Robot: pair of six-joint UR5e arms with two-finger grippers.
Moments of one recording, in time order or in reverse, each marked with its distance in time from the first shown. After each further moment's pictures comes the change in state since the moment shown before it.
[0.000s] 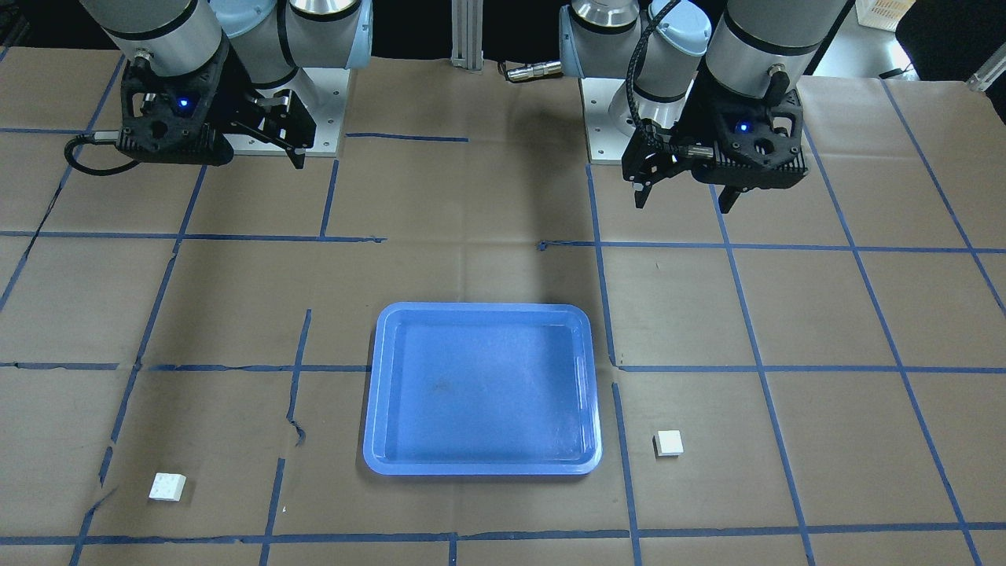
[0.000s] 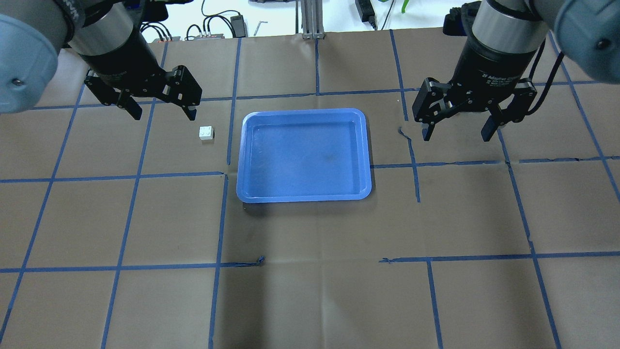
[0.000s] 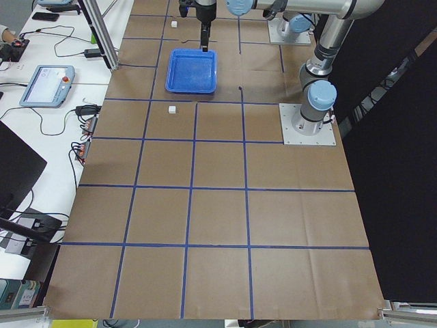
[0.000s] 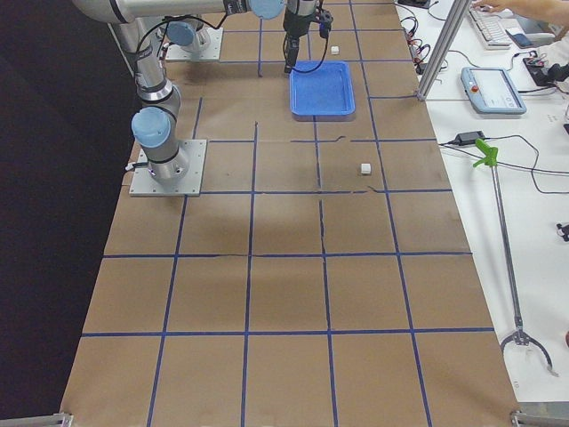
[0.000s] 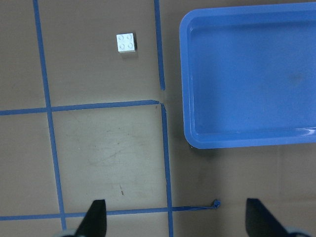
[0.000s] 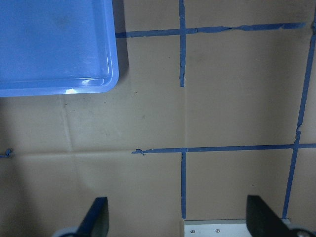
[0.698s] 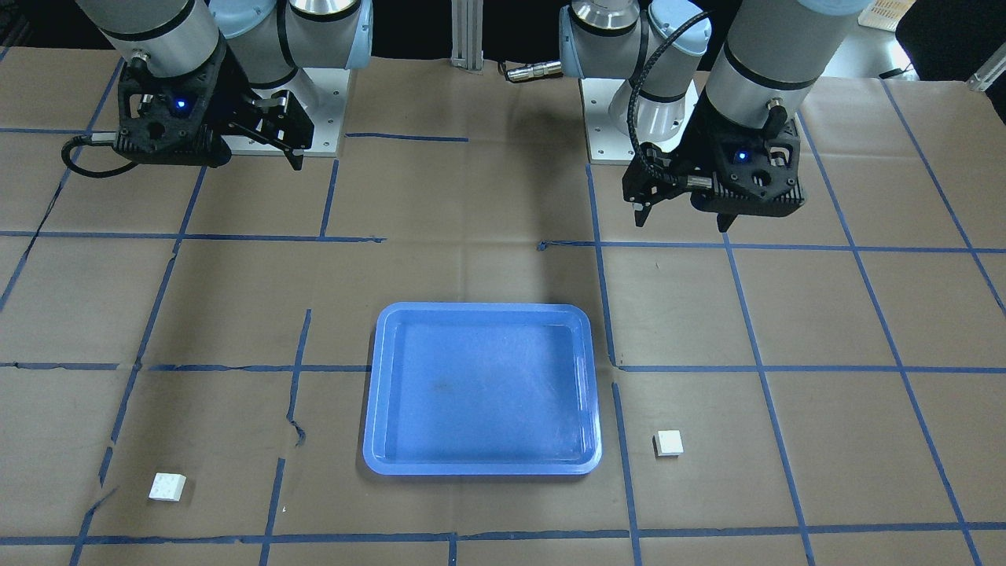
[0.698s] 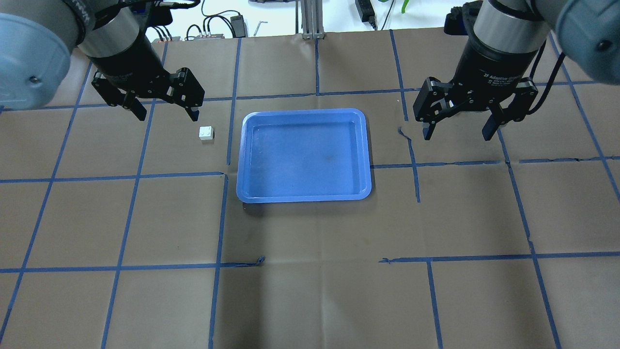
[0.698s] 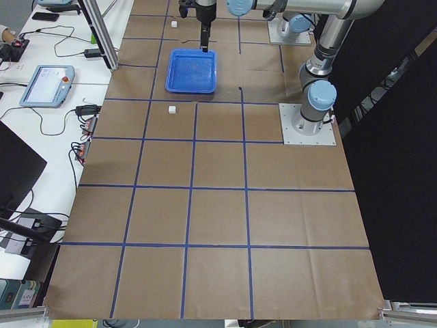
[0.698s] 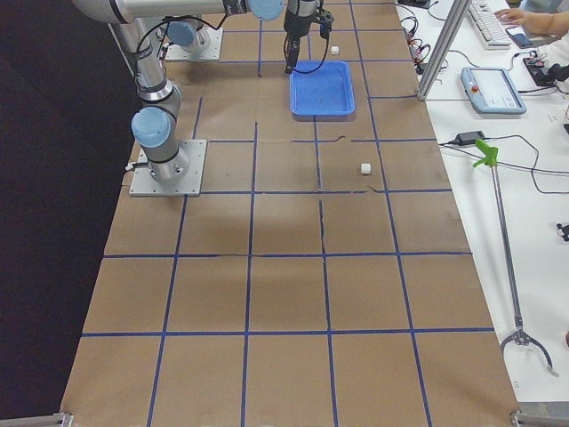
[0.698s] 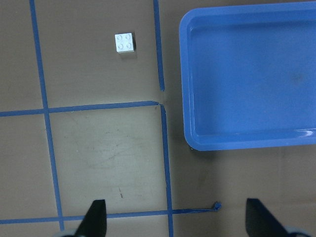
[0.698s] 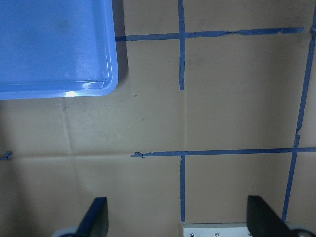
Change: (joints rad) left arm 0.021 -0.074 -0.010 0.061 -0.005 0.017; right arm -0.008 -0.001 0.001 -0.007 0.001 -0.026
